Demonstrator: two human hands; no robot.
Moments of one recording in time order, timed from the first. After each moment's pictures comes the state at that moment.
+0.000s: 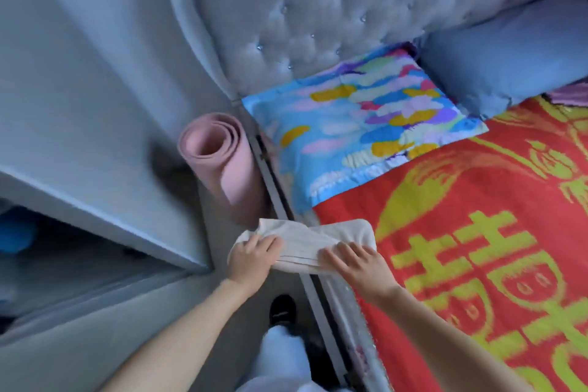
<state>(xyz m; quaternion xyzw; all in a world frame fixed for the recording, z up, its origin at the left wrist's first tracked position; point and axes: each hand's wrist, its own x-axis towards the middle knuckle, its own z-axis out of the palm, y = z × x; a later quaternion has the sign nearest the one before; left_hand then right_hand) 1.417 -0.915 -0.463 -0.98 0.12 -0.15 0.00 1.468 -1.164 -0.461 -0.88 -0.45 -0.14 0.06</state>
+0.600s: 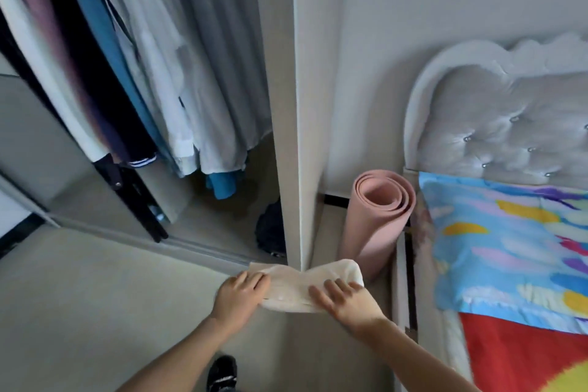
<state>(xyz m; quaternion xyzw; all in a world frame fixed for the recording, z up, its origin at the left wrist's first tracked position) 1.179 -0.710 -0.408 -0.97 -0.18 -0.14 0.11 1.376 -0.872 -0.412 -0.67 -0.73 -0.13 0.05</state>
